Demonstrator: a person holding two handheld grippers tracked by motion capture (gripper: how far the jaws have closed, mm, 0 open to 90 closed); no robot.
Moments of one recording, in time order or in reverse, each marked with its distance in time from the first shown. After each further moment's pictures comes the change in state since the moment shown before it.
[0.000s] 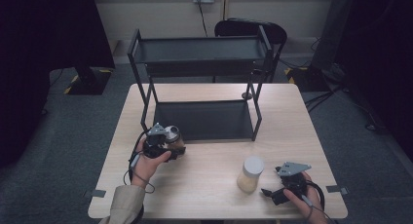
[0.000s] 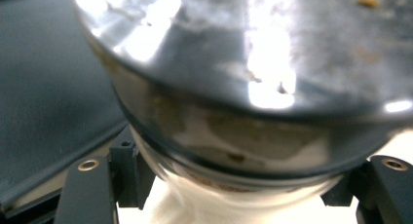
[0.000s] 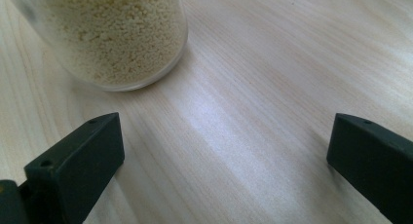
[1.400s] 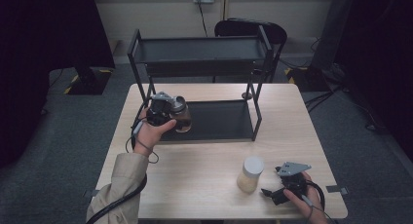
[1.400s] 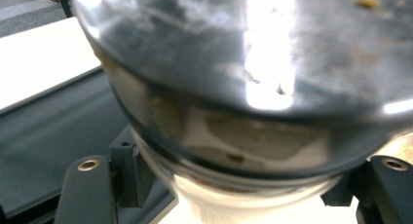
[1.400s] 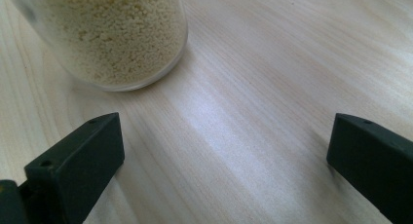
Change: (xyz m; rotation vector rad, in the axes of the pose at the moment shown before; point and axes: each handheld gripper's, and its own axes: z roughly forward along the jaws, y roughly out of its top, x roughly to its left) left arm -0.001 0.103 -0.021 0.005 0.000 0.038; right arm 0.000 0.000 0.000 0.000 0.000 0.000
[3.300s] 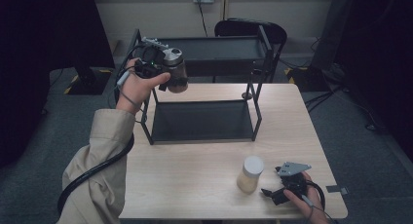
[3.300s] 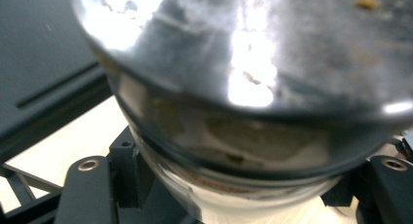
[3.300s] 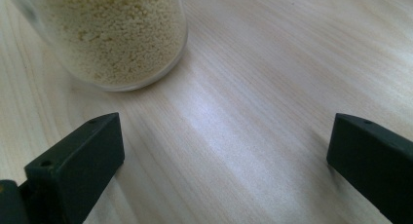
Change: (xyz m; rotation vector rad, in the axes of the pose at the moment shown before) left arm -0.011 0.123 -0.078 -0.012 0.017 0.075; right arm 0.000 0.000 0.000 0.000 0.000 0.001
